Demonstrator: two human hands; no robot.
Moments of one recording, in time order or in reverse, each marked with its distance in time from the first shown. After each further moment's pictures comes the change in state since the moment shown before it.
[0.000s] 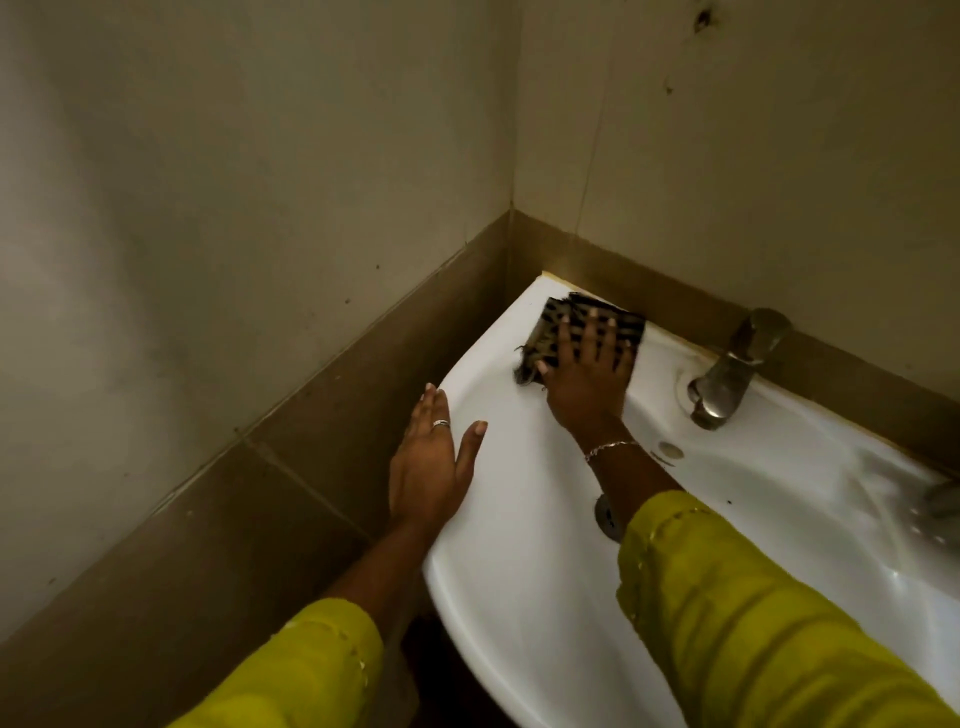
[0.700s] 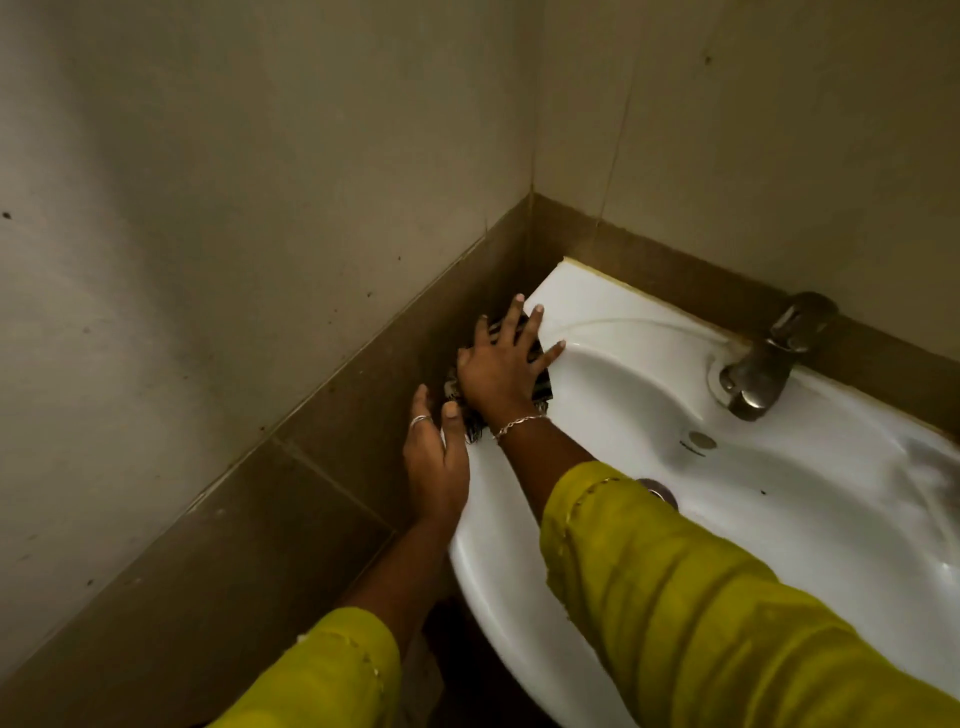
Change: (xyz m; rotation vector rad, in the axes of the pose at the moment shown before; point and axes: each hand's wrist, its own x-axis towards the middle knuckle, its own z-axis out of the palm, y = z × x) left_hand -0.003 -0.002 -0.008 -0.551 0.252 -0.252; right_hand -0.004 -0.123 -0.007 0.230 -0.111 0.010
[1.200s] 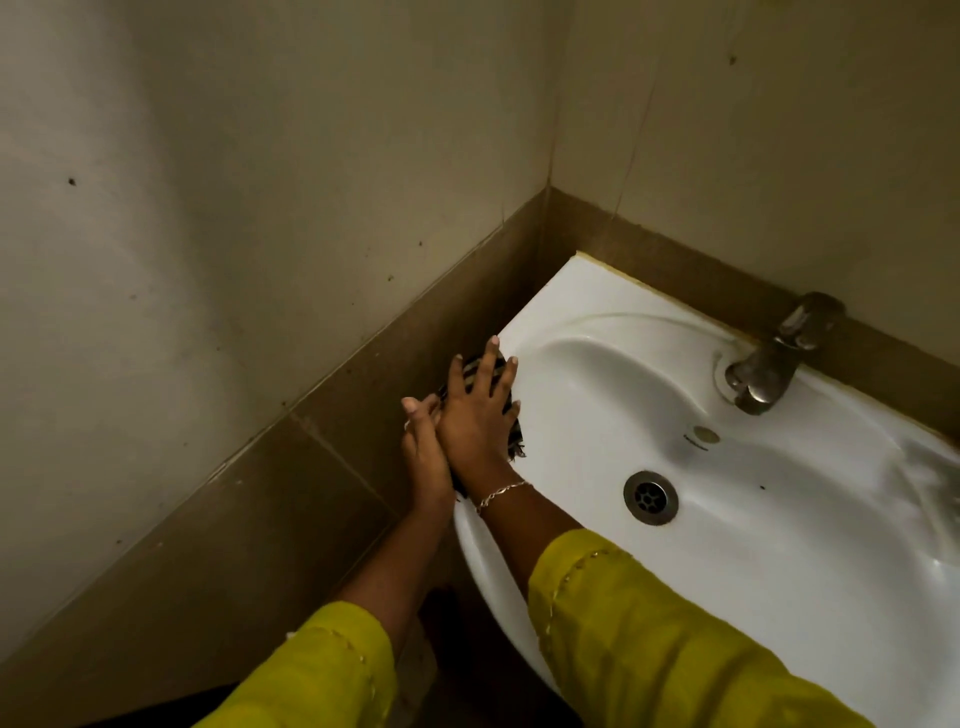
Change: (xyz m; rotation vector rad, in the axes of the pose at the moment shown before) left_hand -0.002 -0.010 -0.011 -0.561 -0.035 -0.343; right_hand -0.074 -0.021 0.011 0.151 -0.168 -0.069
